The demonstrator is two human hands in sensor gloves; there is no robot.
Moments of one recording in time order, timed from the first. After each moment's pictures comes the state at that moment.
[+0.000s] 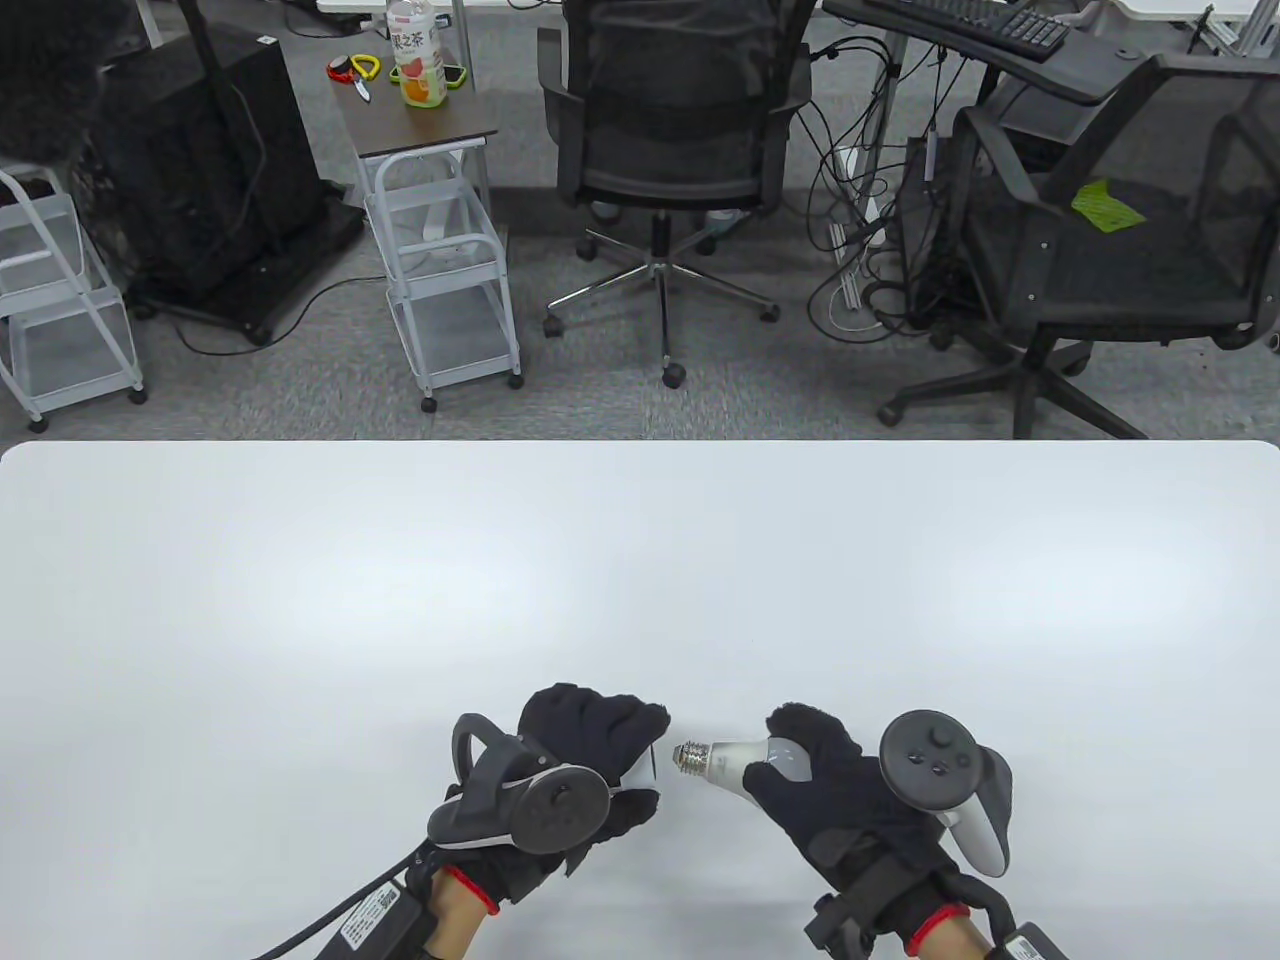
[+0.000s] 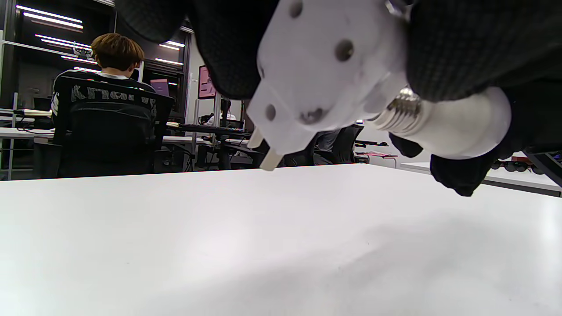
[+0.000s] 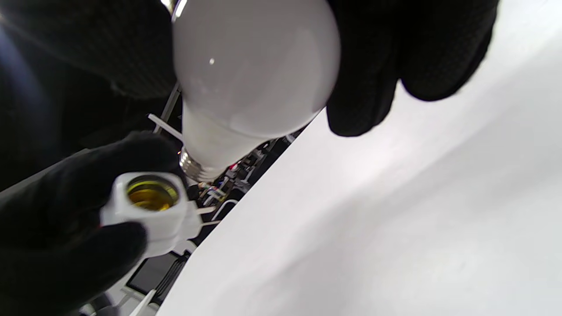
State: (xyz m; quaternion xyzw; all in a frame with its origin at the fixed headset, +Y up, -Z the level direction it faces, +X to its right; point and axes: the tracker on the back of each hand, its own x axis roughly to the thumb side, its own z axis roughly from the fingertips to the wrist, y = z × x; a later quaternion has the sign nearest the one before) left_hand -0.097 -0.661 -0.296 0.12 -0.34 0.09 0.93; right_hand 0.192 -0.690 -0.312 0.08 0.06 0.90 0.42
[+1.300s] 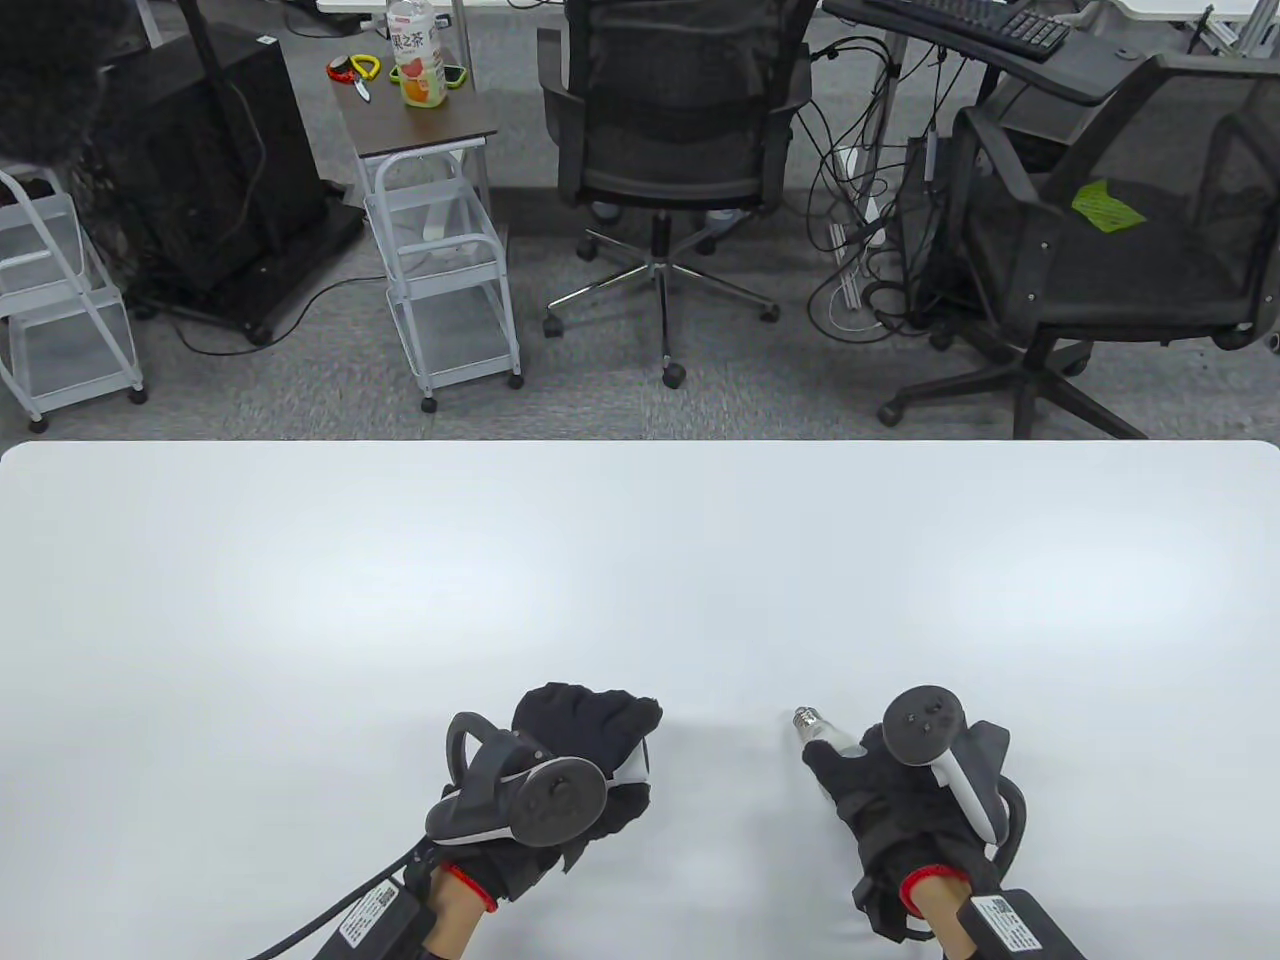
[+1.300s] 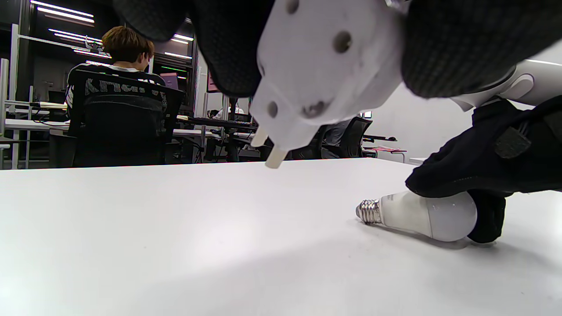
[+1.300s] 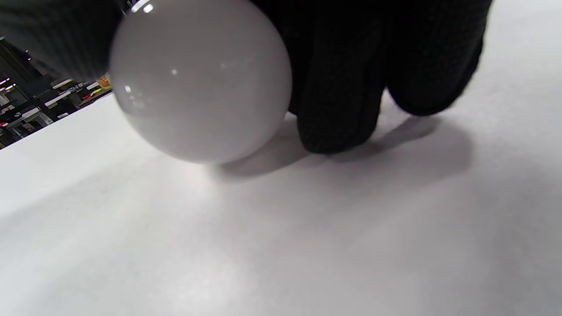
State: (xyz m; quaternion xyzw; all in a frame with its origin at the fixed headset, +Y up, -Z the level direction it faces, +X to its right) left_hand -0.098 -0.660 -0.297 0.11 -0.33 0.08 0.93; right_hand 0.229 -0.737 -0.345 -0.14 0.12 0.96 0.19
